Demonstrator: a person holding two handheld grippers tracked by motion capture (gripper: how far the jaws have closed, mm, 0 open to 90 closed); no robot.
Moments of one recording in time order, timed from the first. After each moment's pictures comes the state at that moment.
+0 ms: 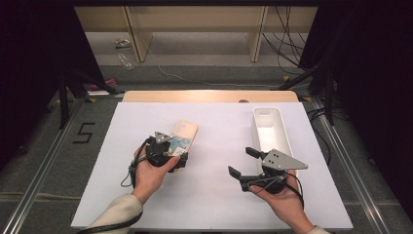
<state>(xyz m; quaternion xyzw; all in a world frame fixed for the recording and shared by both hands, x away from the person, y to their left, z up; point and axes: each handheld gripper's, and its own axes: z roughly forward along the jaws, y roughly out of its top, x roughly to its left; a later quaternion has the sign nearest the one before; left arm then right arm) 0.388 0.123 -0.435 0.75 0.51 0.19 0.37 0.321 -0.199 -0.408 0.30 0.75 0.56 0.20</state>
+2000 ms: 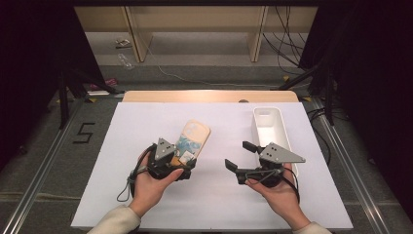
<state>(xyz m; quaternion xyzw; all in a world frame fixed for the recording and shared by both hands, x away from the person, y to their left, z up) 0.349 0.110 -0.419 0.76 0.42 0.21 0.45 0.332 -0.190 -0.399 0.30 0.73 0.58 0.19</state>
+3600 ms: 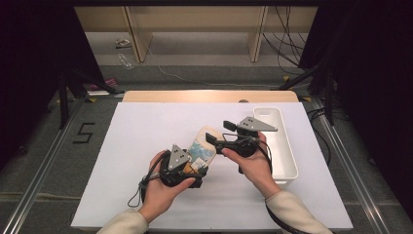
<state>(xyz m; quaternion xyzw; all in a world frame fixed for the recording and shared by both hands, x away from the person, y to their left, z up) 0.336 0.082 -0.428 0.78 0.37 0.21 0.46 0.404 -0.140 -0.393 0.35 0.71 0.60 0.15</state>
